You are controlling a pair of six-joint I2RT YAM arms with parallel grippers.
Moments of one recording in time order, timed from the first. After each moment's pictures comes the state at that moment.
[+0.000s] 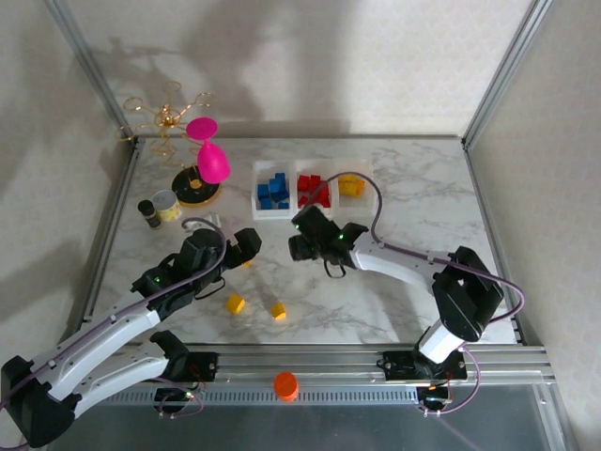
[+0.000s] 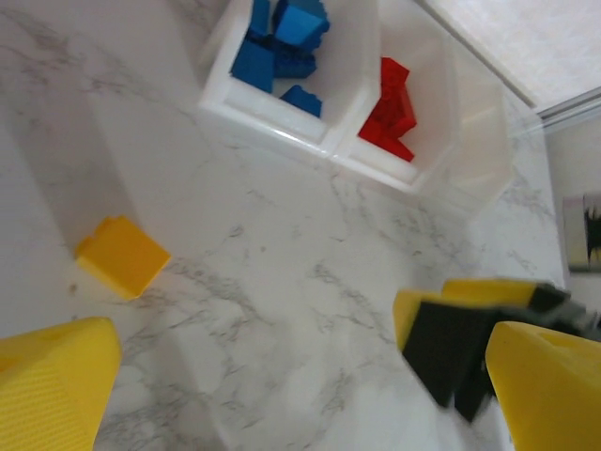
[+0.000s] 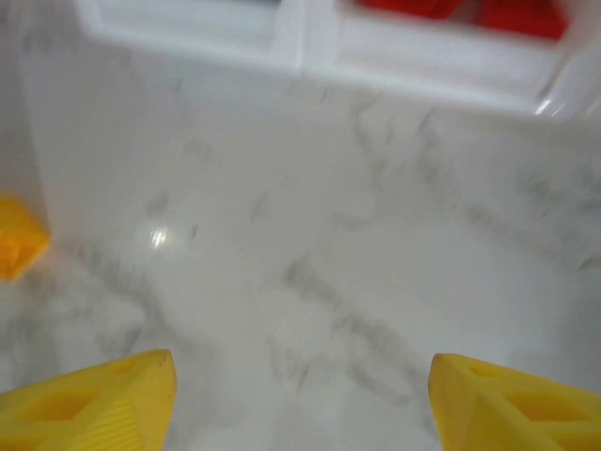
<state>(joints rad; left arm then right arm) -0.66 0.83 0.66 -0.45 -0.23 -0.97 0.93 1.61 1.10 -0.49 0.22 0.53</state>
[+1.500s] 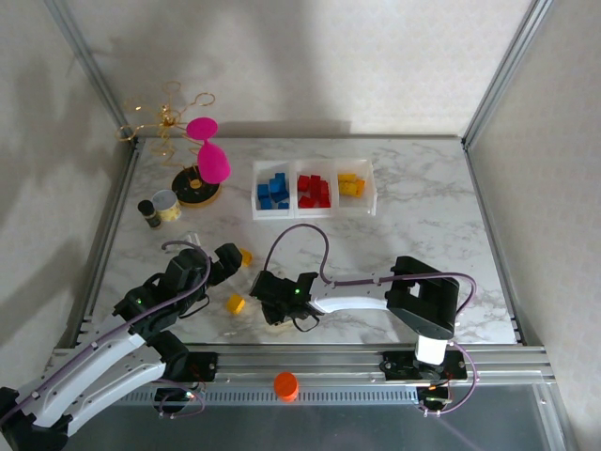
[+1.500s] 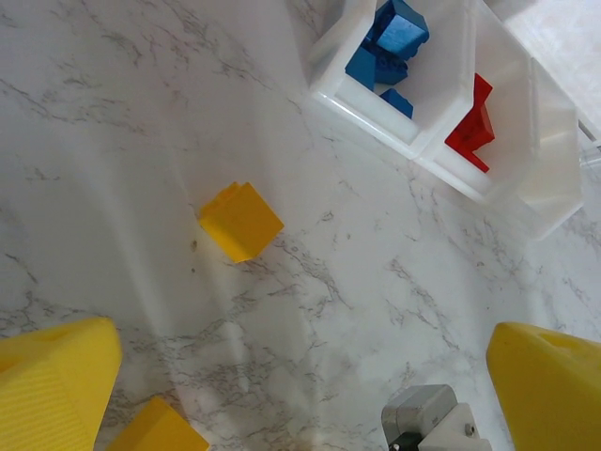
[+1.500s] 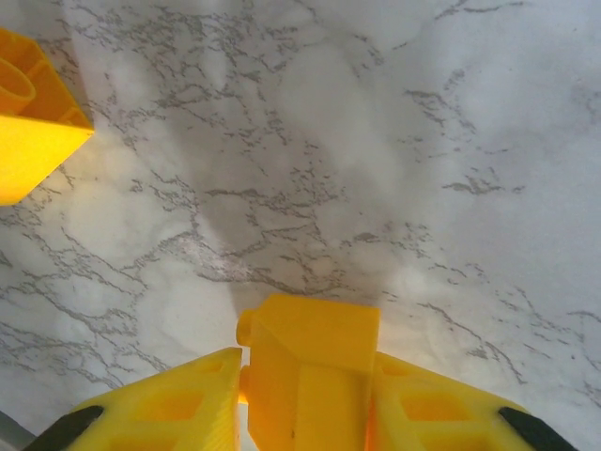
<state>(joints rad) -0.66 0.62 0.57 -0.62 -0.32 -1.06 1.29 1.81 1.08 -0.45 0.08 0.80</state>
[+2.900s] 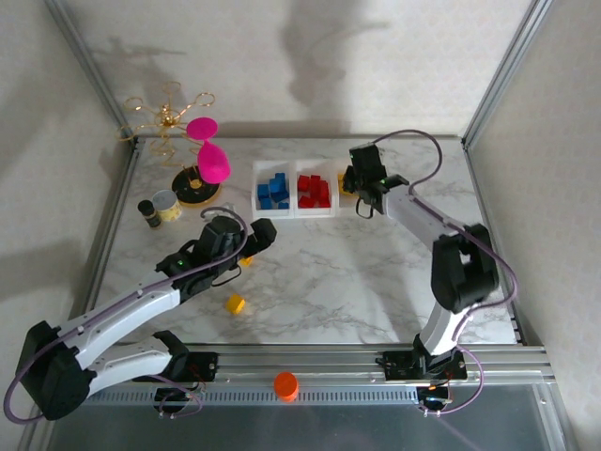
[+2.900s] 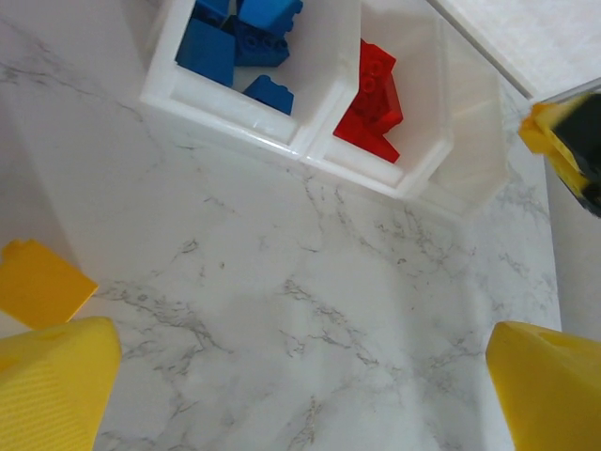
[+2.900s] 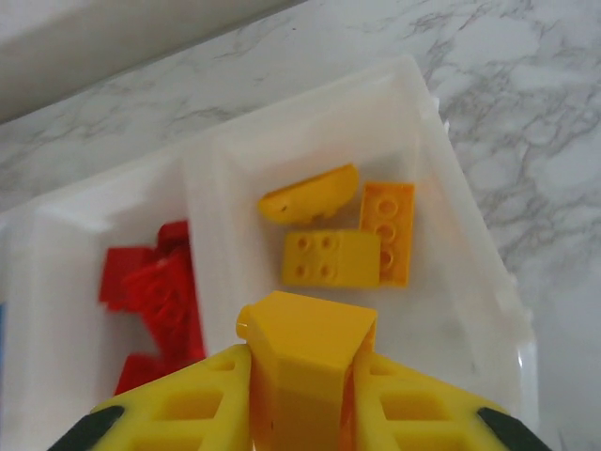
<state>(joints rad) -0.66 1.06 0.73 -0.27 -0.18 -0.98 0.43 1.80 1.37 -0.35 0.23 0.59</state>
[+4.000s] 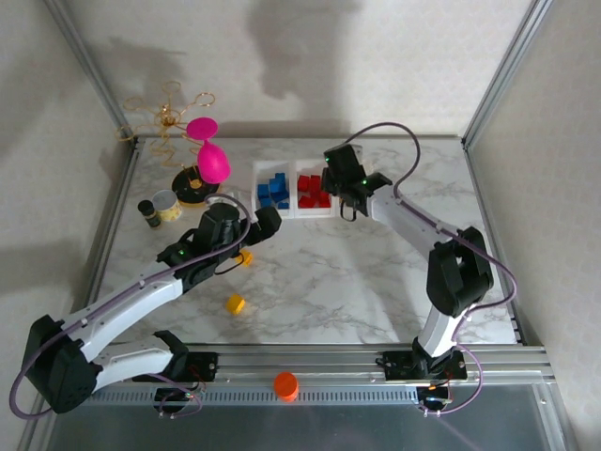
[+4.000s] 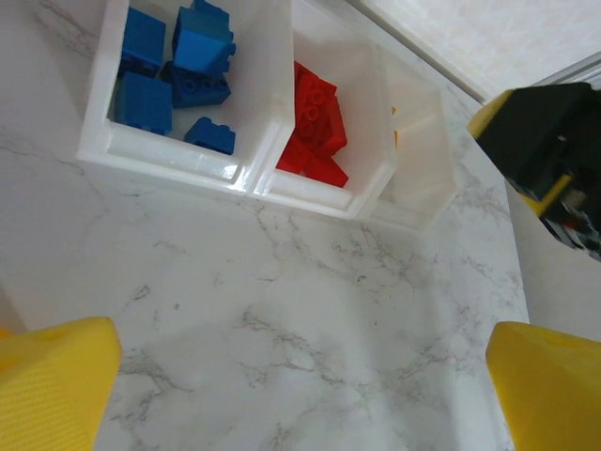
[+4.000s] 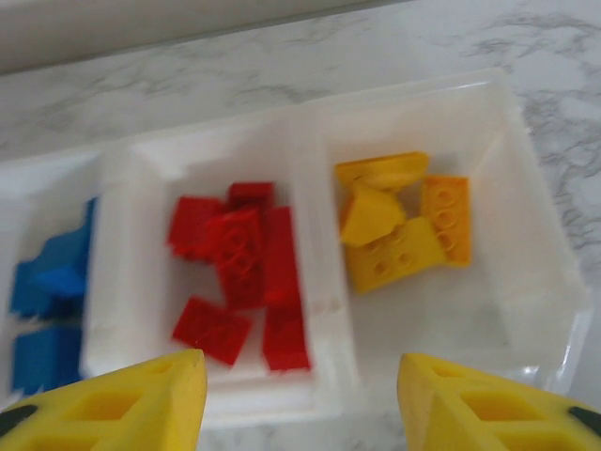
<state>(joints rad) -0.62 1.09 0.80 -0.24 -0.12 -0.89 0.61 1.73 1.42 -0.48 0.34 0.54</state>
